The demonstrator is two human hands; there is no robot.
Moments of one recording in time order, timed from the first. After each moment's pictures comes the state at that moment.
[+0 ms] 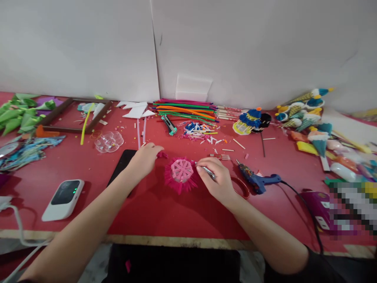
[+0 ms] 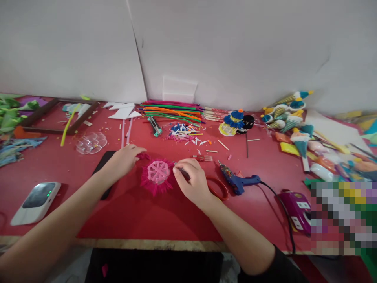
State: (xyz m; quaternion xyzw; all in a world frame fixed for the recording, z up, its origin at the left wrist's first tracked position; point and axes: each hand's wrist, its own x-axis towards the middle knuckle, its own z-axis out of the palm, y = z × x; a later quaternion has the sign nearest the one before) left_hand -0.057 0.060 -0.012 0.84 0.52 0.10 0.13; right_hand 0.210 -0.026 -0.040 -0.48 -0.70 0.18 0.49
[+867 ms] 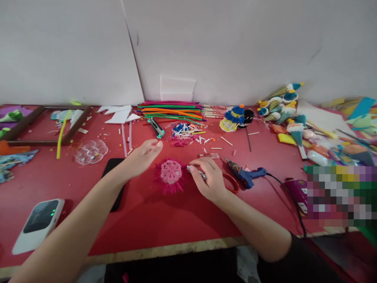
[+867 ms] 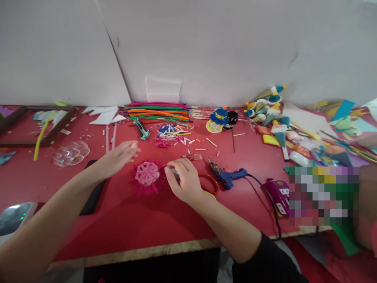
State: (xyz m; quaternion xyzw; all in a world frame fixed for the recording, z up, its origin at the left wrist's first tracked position) left_hand -0.030 0.072 0.006 0.73 0.51 0.30 0.34; right_hand 0.211 -0.023 -0.031 -0.50 -0.71 0.10 0.50
